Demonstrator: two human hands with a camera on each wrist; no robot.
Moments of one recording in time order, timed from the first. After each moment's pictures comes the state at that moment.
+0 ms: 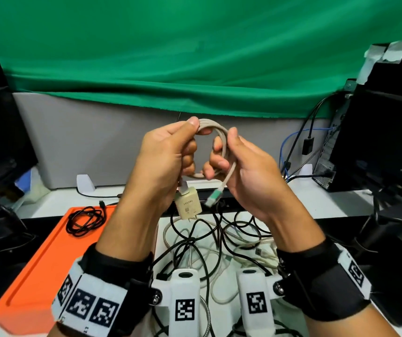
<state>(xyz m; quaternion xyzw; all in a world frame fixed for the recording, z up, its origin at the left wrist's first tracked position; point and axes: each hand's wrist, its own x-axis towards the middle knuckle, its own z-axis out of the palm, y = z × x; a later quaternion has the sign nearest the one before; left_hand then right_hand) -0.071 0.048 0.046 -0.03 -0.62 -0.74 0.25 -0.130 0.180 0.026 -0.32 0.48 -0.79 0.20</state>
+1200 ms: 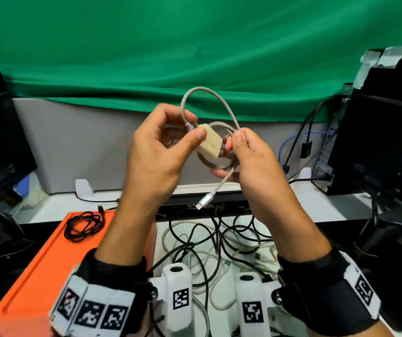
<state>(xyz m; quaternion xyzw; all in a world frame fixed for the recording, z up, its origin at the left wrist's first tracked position) -0.071 0.040 0.044 -0.12 -0.70 -0.55 0.44 -0.128 0.186 0.033 -0.28 0.66 -0.69 -0.02</state>
